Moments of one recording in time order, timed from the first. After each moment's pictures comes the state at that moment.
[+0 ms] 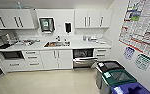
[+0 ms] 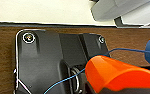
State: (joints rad) left arm 1.52 2.65 -2.26 0.83 -0.29 -0.71; right arm -1.52 2.79 -2.38 -0.63 0.16 0.78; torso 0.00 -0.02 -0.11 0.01
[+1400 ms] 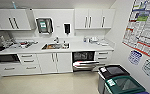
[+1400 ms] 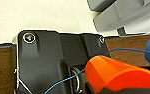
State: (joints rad) left arm 1.52 2.65 -2.26 0.83 -0.29 -0.71; right arm -1.52 2.79 -2.38 -0.63 0.16 0.78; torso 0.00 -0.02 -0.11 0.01
